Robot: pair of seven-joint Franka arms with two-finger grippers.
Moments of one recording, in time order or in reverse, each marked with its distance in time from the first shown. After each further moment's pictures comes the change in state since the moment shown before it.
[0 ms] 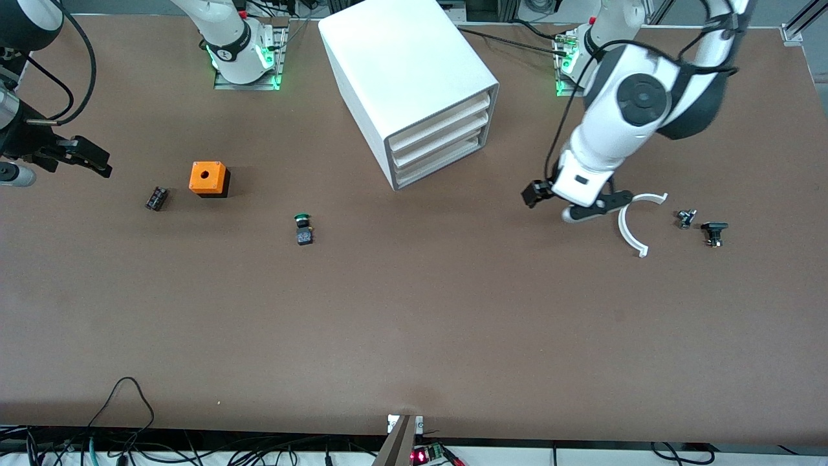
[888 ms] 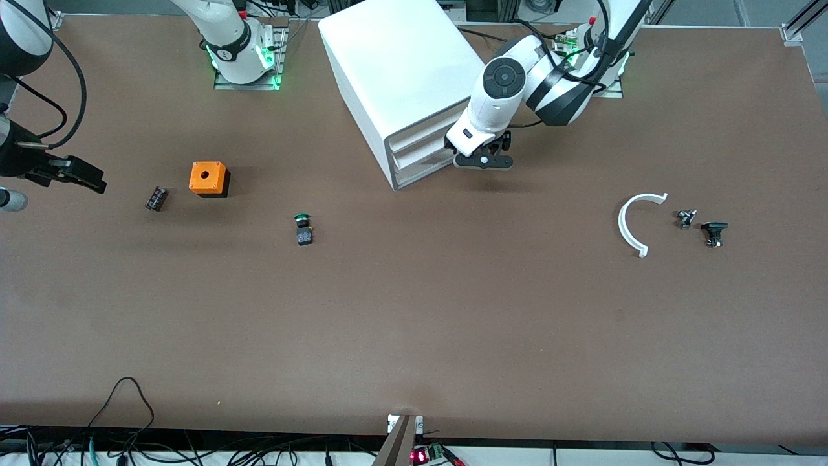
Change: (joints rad) left arm -0.167 0.112 -0.233 -0.280 -0.005 0.289 -0.030; right arm -0.001 0.113 -0.003 0.147 -0.002 -0.070 0.009
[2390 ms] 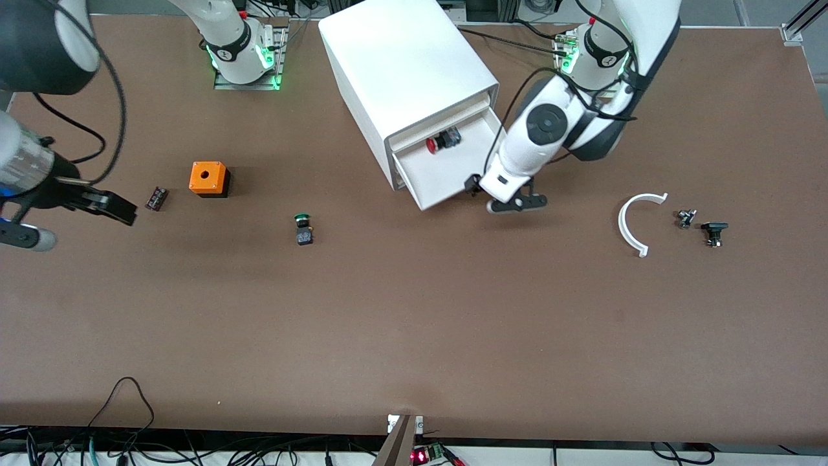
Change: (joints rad) left arm -0.005 0.078 0.136 0.065 0.000 0.090 -0.001; right arm 0.090 0.199 0.029 0.331 -0.042 -0.140 0.241
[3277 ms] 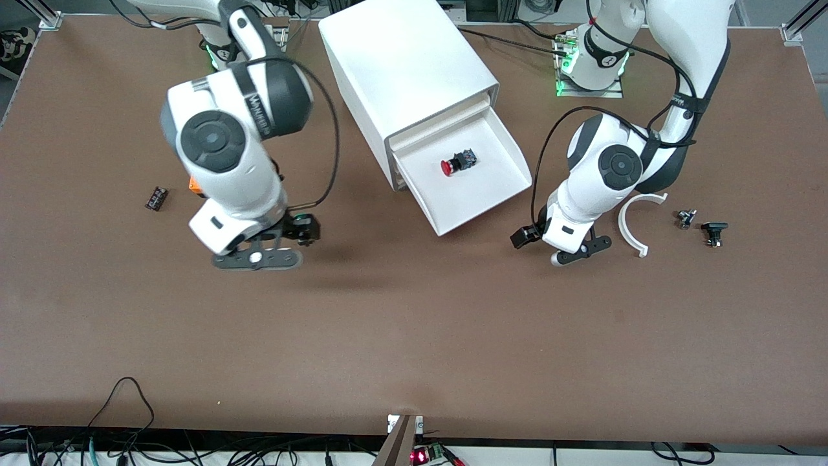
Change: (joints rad) left arm 0.038 0.081 0.221 0.174 0.000 0.002 0.004; right arm 0.349 0.251 0.003 0.083 -0.003 0.167 0.179
